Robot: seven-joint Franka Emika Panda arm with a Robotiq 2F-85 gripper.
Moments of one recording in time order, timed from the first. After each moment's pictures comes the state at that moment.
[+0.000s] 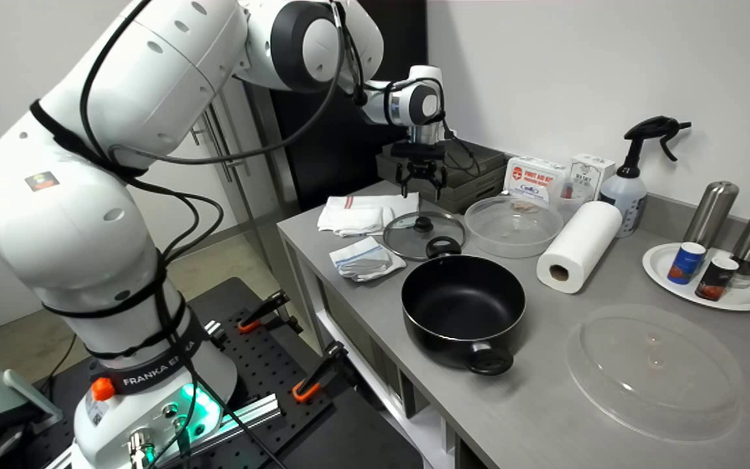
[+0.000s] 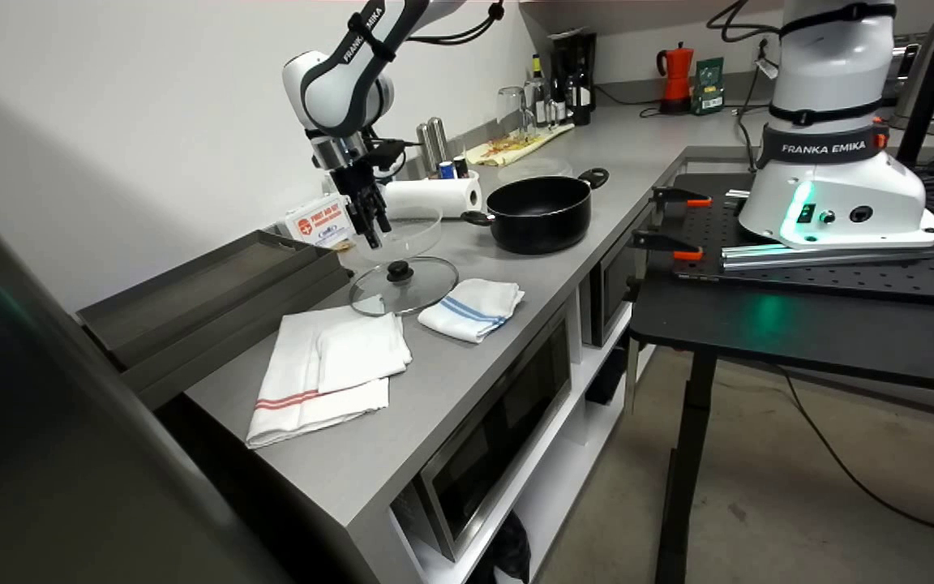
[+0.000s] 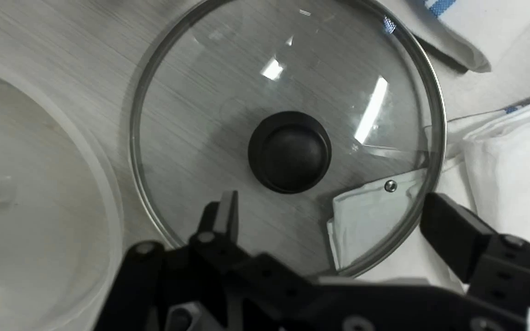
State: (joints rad) arm 0.10 1.01 0.10 -1.22 -0.13 2.08 -0.19
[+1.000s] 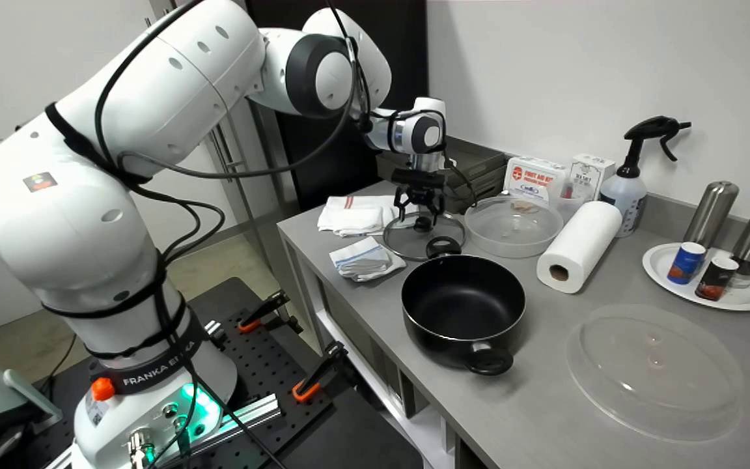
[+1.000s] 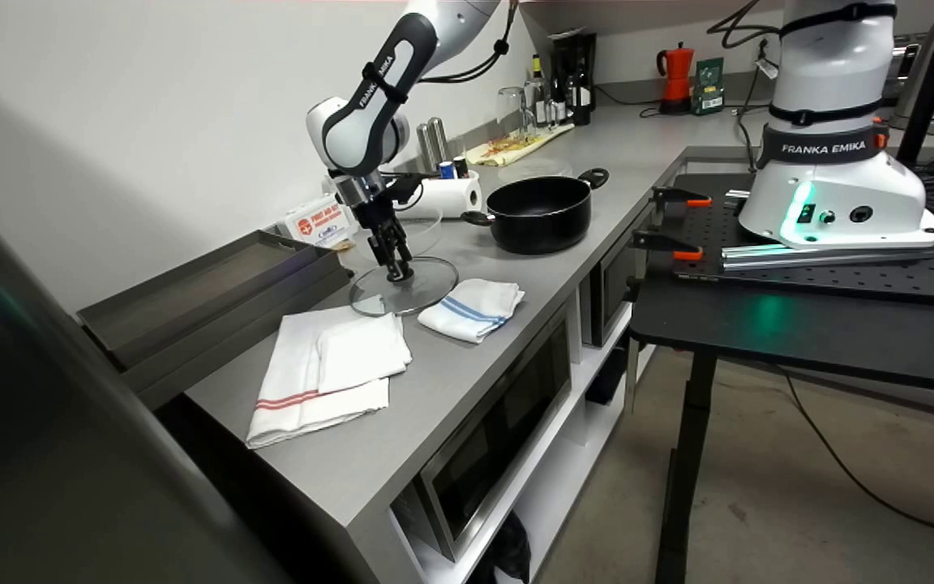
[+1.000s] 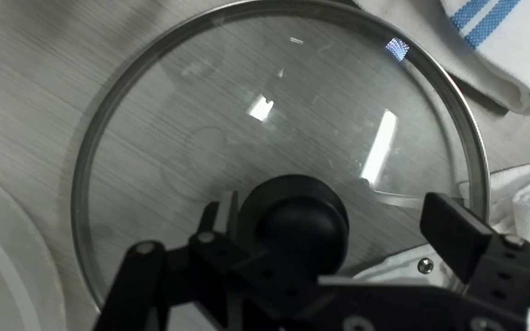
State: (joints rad) arm 0.09 1.12 0.11 -1.19 -0.11 2.09 -0.21
